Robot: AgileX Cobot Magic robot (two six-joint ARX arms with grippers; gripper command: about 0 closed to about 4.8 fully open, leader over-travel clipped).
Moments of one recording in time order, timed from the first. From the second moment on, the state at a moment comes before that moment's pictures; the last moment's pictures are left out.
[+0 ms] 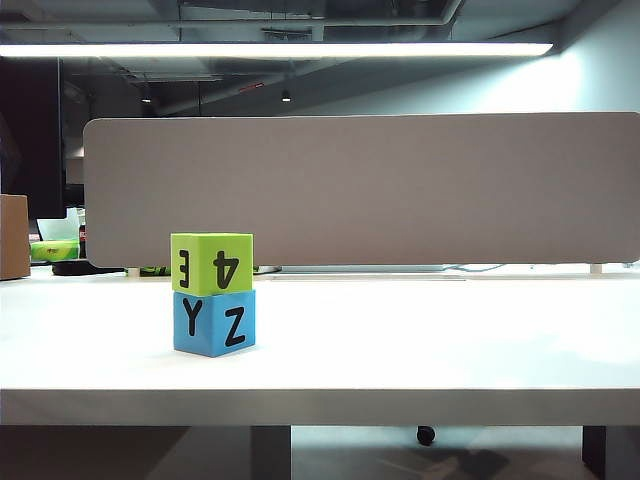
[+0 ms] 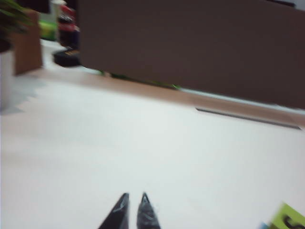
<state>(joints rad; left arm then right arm) 0.04 0.18 0.29 -0.12 0.07 -0.19 0.86 1.68 2.14 -0.84 0.08 -0.22</state>
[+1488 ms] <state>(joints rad) 0.04 0.01 0.00 -0.02 0.00 -0.14 1.33 0.75 0.83 -0.49 0.87 -0.06</state>
